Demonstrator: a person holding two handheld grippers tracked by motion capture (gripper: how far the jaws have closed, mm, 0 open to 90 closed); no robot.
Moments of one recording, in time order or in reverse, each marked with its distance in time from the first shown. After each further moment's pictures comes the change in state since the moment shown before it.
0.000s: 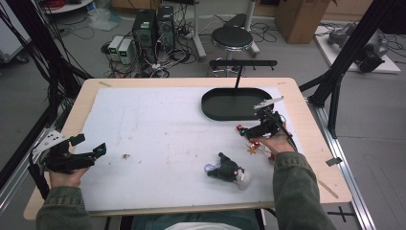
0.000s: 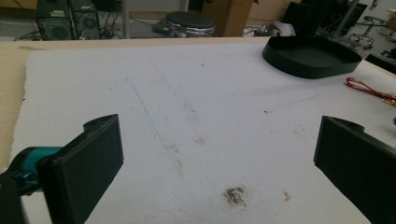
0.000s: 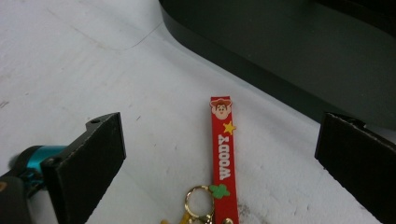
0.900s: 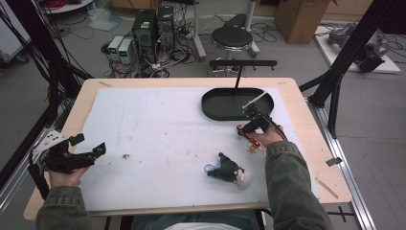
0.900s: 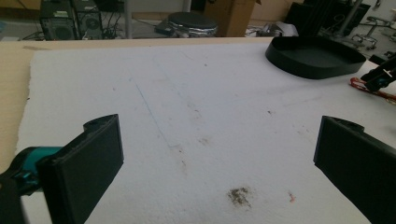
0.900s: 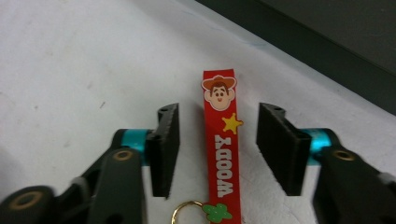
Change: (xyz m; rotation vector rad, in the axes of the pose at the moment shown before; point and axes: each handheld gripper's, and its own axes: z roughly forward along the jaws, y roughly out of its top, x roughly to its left) left arm 0.002 -0.001 0.001 -0.003 0.006 0.002; right arm -0.013 0.014 0.051 0.294 0.037 0.053
